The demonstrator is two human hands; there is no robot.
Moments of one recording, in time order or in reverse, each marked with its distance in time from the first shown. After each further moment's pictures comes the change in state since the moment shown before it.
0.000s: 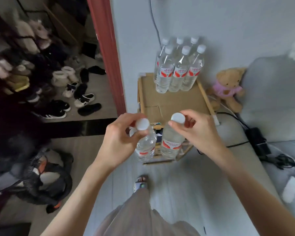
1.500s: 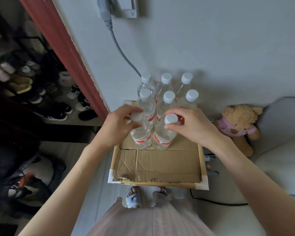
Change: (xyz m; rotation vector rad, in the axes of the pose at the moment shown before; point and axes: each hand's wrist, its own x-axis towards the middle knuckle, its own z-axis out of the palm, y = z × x) left_hand 0.264 -0.012 0.098 0.112 -0.005 -0.139; right_hand 0.268 0.121 -0.054 -0.100 -0.478 -0.175
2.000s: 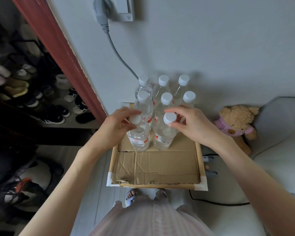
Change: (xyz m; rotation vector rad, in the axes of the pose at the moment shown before) left_hand 0.003 -0.004 -0.006 0.036 -0.122 0.036; right_hand 0.001 0.007 -0.006 0.026 -0.015 0.020
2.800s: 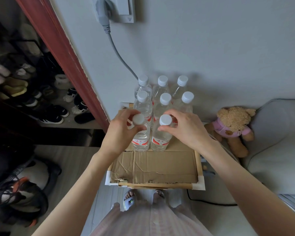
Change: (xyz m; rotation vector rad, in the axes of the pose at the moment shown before) left_hand -0.007 0.005 0.029 0.019 0.279 -0.033; right_hand -0.006 -0.011 0.018 -0.232 0.164 -0.027
